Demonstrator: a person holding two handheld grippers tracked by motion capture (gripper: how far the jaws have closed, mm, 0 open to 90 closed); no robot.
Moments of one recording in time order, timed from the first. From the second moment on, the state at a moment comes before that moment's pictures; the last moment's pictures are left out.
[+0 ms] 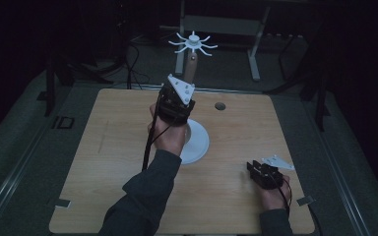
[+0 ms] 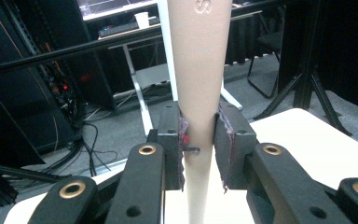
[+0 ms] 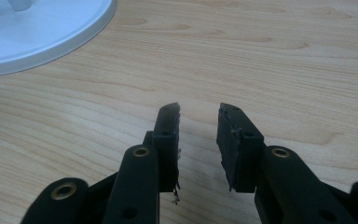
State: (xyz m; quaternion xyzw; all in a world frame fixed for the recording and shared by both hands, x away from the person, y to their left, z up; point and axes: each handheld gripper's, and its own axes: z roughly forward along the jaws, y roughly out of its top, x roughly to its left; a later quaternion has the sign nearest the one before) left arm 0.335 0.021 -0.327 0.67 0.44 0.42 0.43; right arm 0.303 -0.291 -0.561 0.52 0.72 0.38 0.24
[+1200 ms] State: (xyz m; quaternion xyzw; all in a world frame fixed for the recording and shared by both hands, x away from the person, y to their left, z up) left arm 0.316 0.031 -0.326 0.68 0.41 0.39 0.47; right arm 0.302 -0.291 -0.561 0.52 0.72 0.38 0.25
